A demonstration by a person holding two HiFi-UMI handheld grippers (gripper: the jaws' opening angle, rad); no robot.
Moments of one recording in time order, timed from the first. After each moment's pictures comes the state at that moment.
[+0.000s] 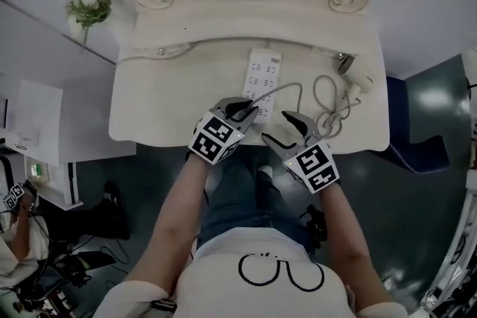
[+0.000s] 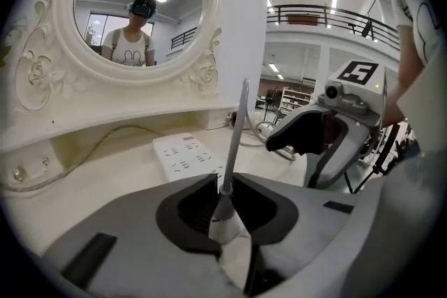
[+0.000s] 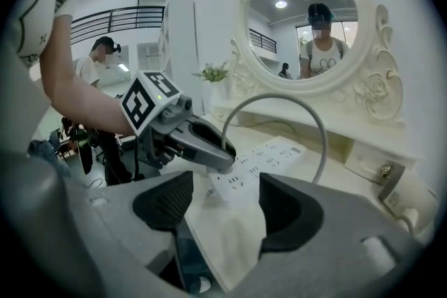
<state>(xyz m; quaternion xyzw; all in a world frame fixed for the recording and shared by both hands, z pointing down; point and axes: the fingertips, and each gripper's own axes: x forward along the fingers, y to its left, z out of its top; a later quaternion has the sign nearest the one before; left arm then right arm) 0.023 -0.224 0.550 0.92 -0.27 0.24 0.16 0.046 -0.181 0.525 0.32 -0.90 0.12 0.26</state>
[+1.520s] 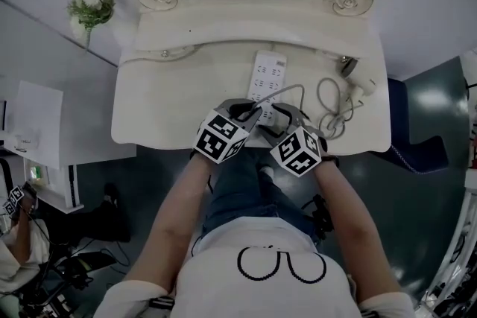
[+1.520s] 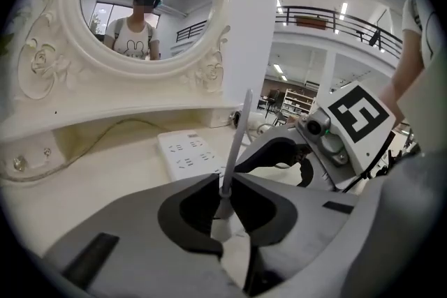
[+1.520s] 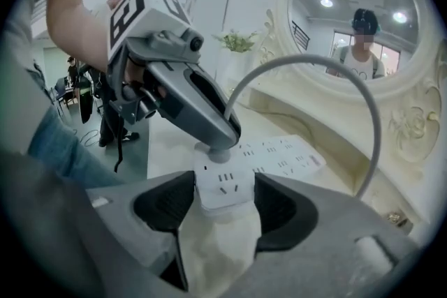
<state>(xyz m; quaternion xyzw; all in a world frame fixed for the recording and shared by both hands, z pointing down) 0.018 -0.227 0.546 0.91 -0.27 0.25 0.20 0.017 -0.205 0.581 0.27 -0.88 0.03 0.39</state>
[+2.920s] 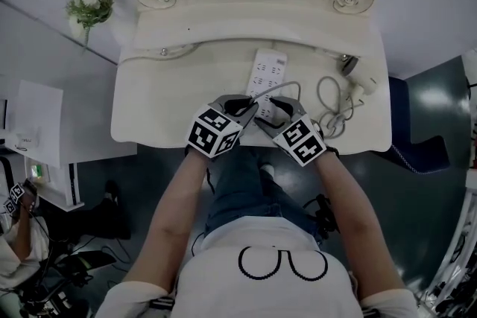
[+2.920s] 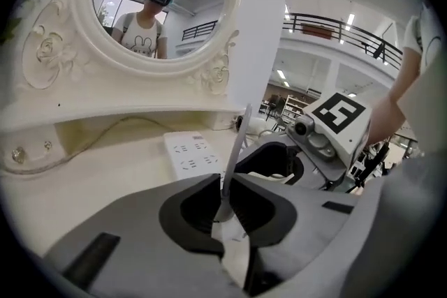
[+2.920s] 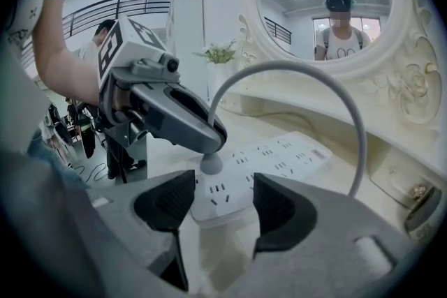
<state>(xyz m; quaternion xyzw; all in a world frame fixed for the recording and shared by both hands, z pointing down) 0.012 -0.235 0.538 0.91 -0.27 0.23 0.23 0.012 -0.223 0.569 0.27 -0.90 0.12 0.32</state>
